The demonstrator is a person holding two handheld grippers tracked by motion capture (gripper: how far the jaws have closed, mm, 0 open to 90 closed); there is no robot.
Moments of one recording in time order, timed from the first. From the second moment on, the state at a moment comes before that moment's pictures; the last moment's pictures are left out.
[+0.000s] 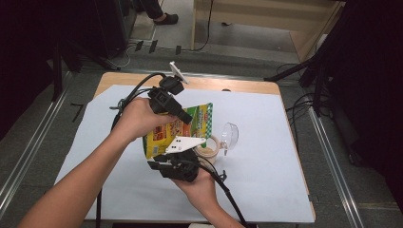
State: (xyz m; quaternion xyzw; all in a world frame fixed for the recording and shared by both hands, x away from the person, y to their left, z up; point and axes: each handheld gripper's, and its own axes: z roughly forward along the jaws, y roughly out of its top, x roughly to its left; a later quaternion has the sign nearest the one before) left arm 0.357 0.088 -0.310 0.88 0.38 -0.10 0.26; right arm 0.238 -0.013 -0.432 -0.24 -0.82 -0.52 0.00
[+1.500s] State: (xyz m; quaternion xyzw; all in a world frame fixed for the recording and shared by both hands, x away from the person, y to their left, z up) left arm 0.356 0.085 -0.311 0.88 0.38 -0.12 0.26; right arm 0.239 -0.016 -0.434 -0.25 -0.81 -0.53 -0.01
